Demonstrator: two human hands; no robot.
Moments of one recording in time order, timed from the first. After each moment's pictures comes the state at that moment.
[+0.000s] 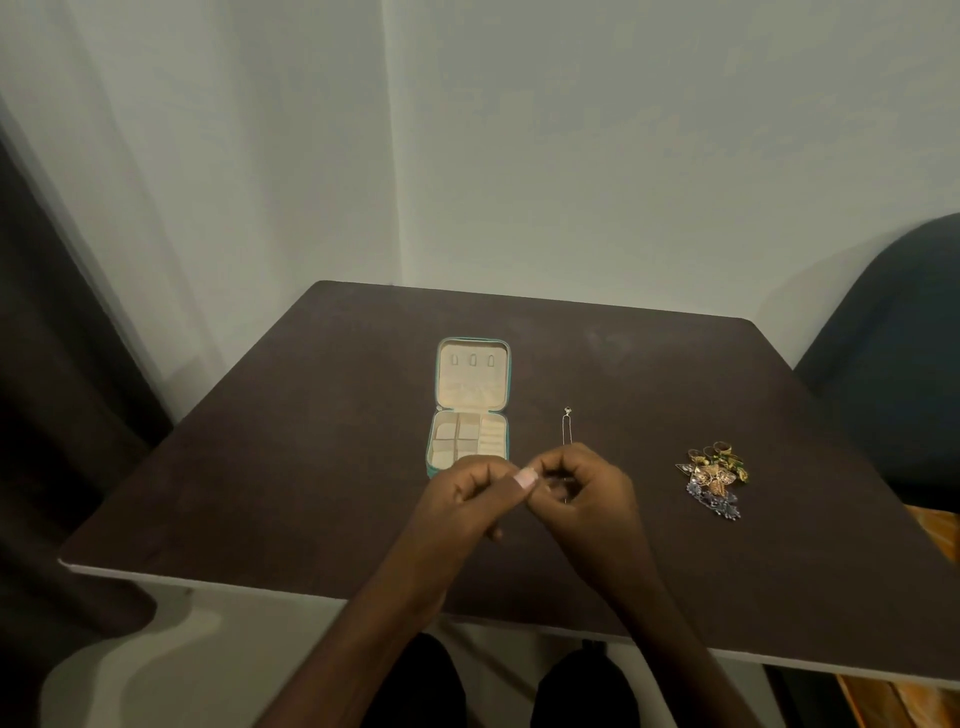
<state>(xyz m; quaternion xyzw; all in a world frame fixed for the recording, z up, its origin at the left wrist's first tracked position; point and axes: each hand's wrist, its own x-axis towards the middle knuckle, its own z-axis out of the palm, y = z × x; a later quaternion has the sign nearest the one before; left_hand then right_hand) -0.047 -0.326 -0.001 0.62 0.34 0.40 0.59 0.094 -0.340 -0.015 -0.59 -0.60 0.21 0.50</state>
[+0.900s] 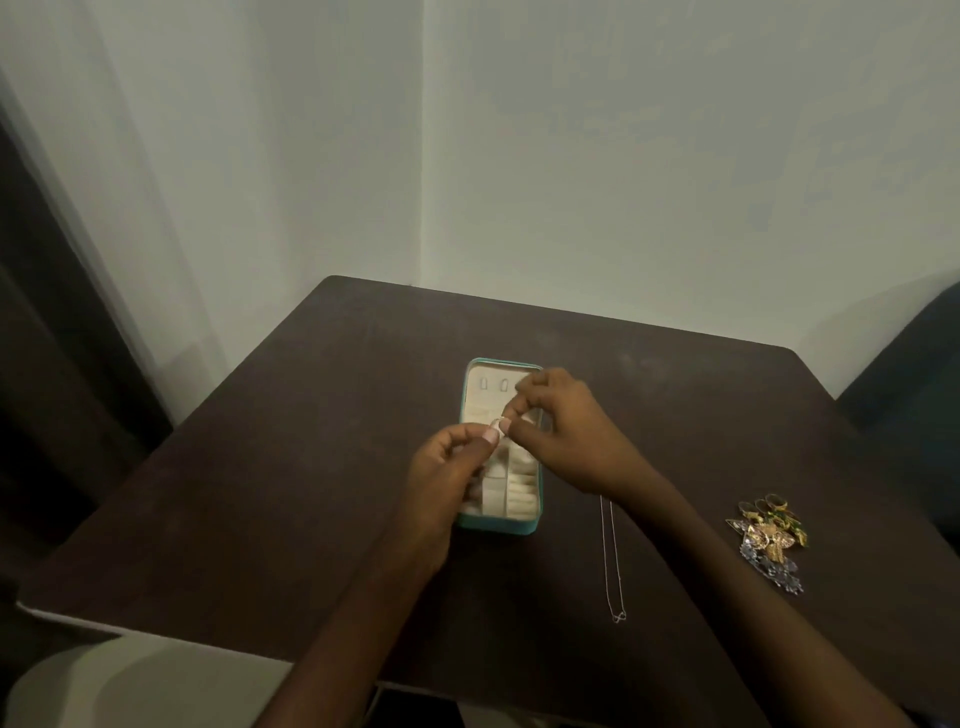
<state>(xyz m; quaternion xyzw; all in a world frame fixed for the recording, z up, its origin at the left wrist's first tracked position) -0.053 -0.218 -0.031 0.40 0.44 0.48 0.64 0.086 -0.212 0.025 -0.58 -0.75 0.16 0.27</state>
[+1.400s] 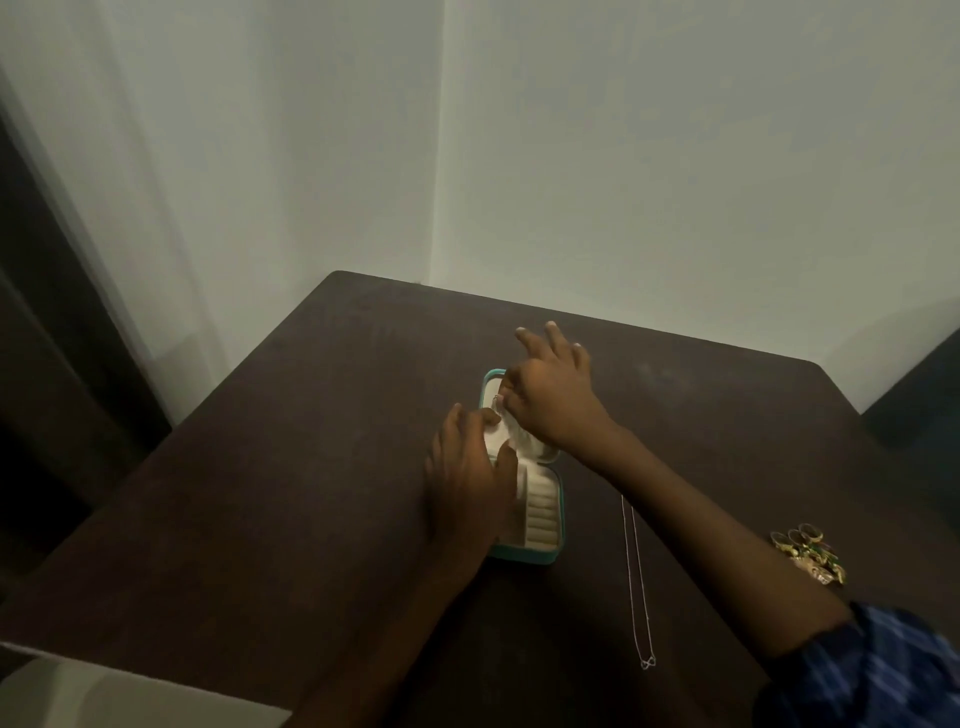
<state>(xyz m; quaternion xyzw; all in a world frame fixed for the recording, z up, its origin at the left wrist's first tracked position) -0.030 -0.165 -0.081 0.65 0.61 0.41 0.21 0.073 -0.116 -0.003 -0.64 -0.76 -0.03 0.07</state>
